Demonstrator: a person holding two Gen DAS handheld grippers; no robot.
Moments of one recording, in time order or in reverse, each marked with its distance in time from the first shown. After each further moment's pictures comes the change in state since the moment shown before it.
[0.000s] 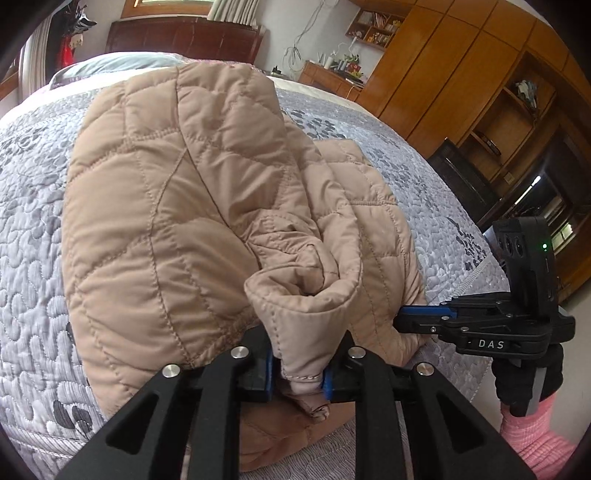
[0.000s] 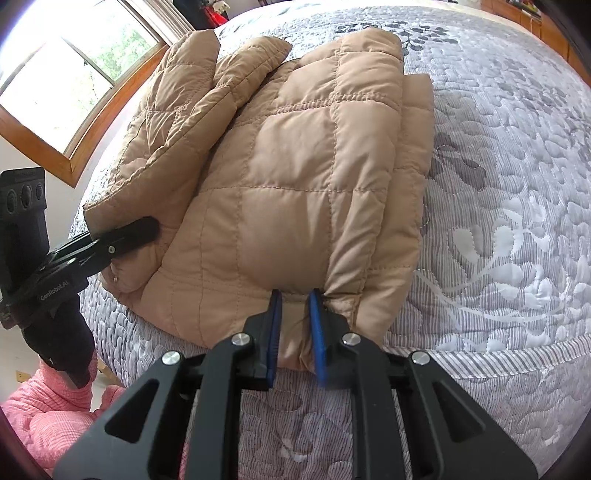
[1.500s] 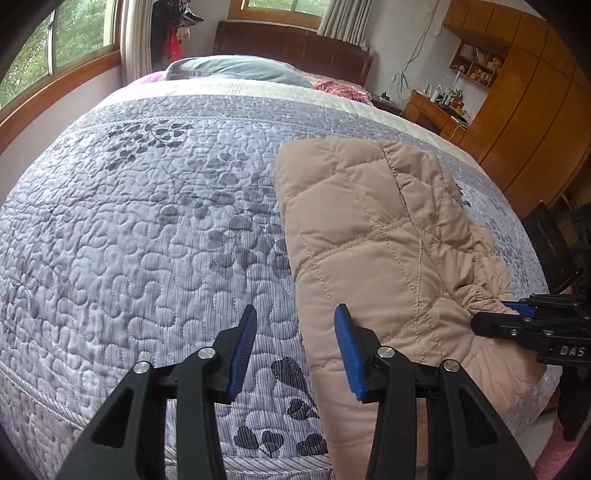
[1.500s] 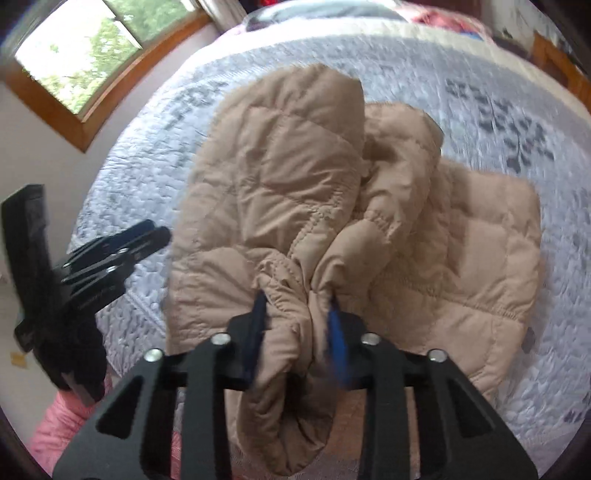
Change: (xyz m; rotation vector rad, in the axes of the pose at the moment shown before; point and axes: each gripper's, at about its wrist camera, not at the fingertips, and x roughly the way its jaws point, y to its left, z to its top) left arm -0.068 0.109 0.033 -0.226 -0.073 0.349; right arm 0.001 0.119 0.114 -0.194 0.061 0.000
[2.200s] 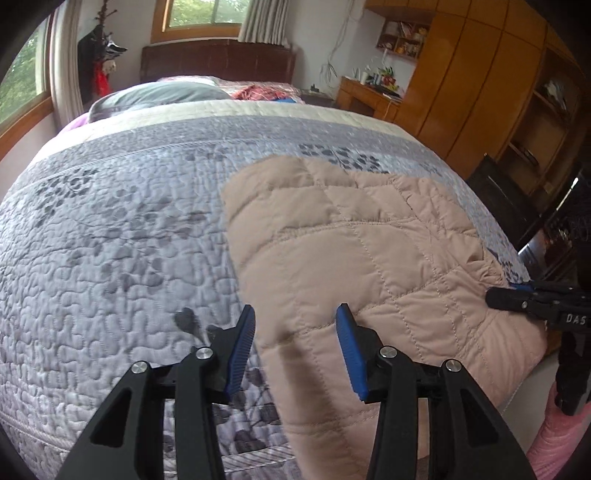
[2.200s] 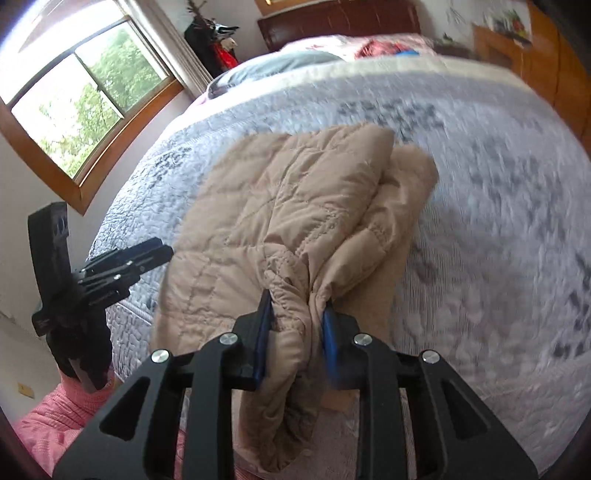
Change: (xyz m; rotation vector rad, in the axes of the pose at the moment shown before) left arm 0.004 -0.108 -0.016 0.238 -0.008 -0.133; right arm -0.076 -0.101 -0.102 0.187 -0.205 -0.013
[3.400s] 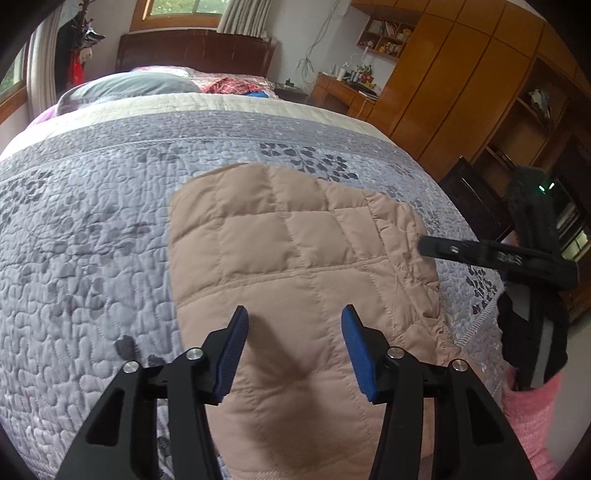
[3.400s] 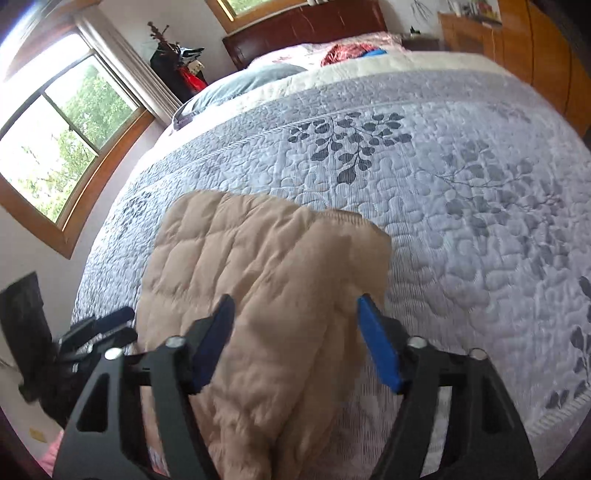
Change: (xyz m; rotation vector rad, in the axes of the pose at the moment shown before) left arm 0.023 -0.019 0.030 -0.005 0.024 -0.142; right arm 0.029 -0.050 0.069 0.109 -0.055 -0.009
